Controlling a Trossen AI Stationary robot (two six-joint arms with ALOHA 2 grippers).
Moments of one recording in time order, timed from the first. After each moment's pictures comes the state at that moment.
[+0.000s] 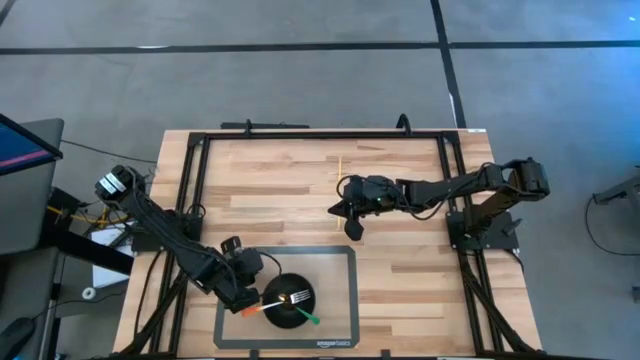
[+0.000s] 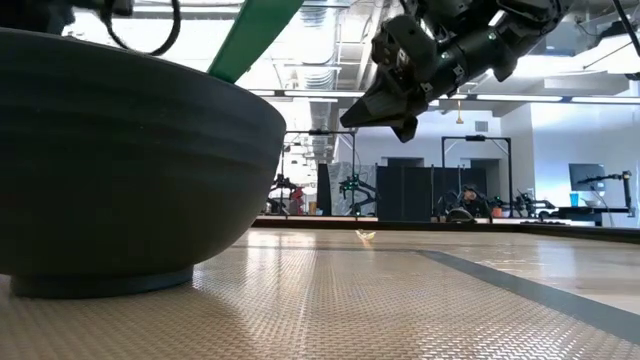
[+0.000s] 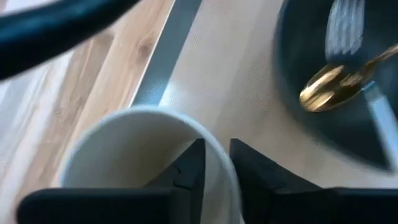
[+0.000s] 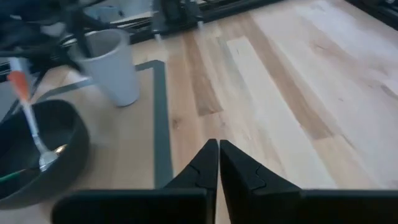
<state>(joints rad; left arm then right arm) -0.75 1.49 0.98 -0.86 -0.44 -1.00 -0.05 1.51 0.77 0.26 -0.03 0.24</state>
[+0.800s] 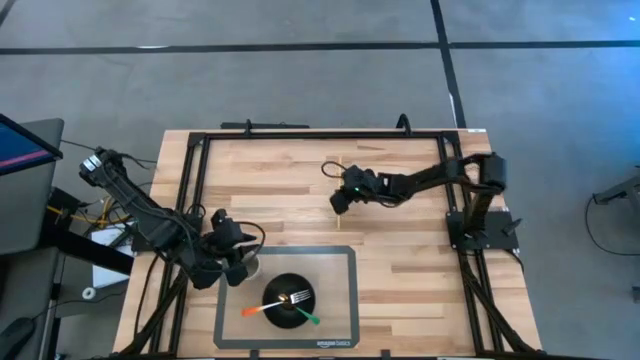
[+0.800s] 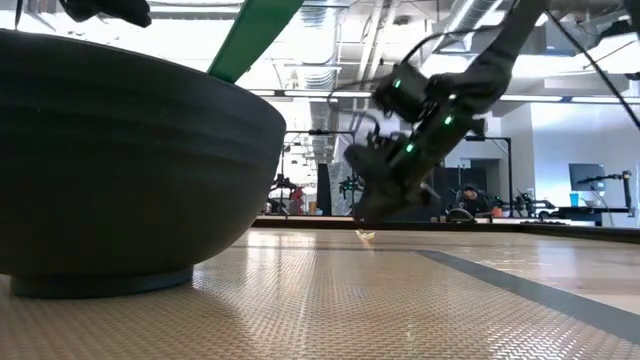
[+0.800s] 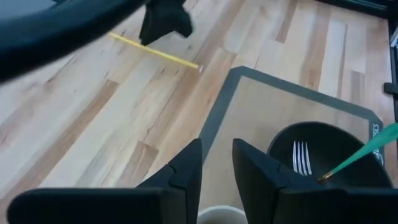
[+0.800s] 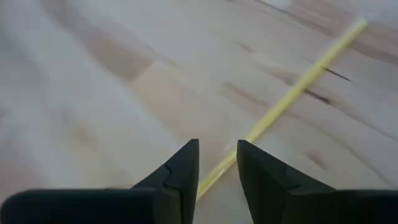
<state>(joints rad) -0.75 1.15 0.99 -0.84 -0.77 -0.89 -0.22 1.81 0.81 0.21 0.23 0.57</state>
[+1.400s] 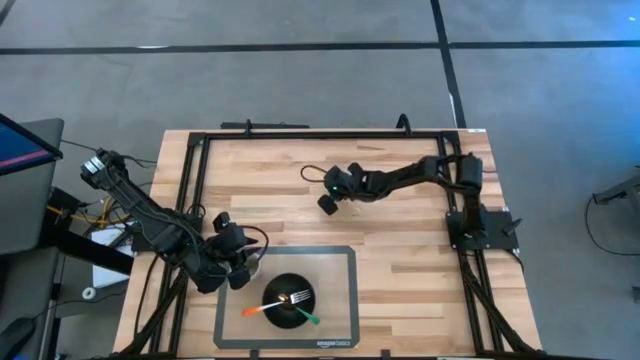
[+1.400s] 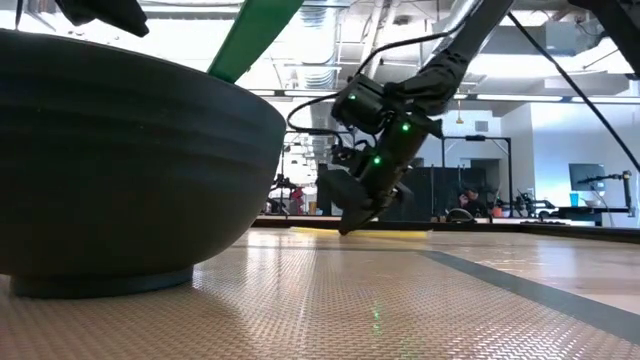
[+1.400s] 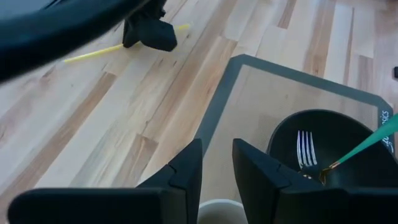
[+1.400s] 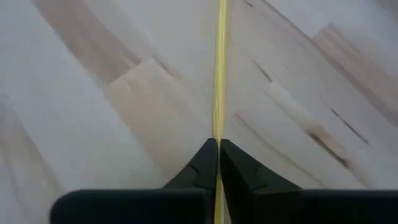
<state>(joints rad) -0.75 1.19 0.99 -0.84 -0.75 -0.89 -0.19 2.02 1.07 -0.04 0.31 0.38</state>
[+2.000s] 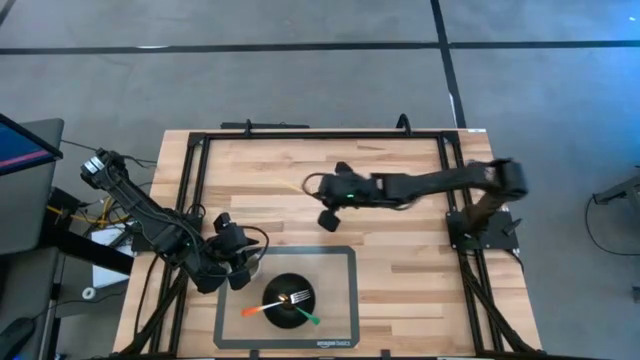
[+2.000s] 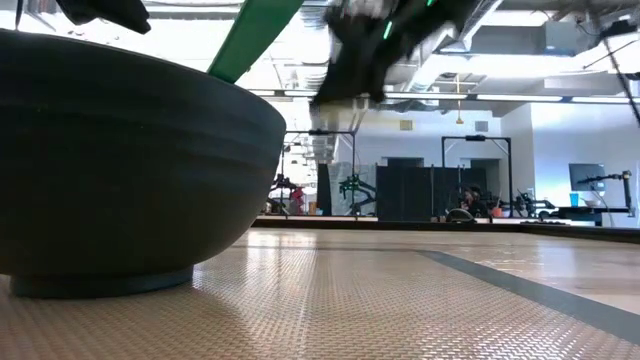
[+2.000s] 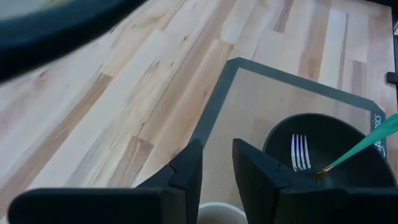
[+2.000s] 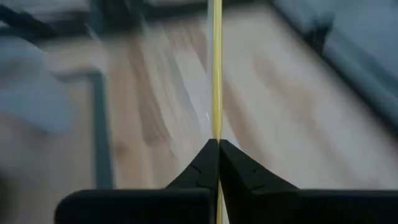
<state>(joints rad) -0.75 1.19 0.99 -0.82 -0.75 -0.89 -0.02 1.68 1.18 -0.12 0.24 0.16</state>
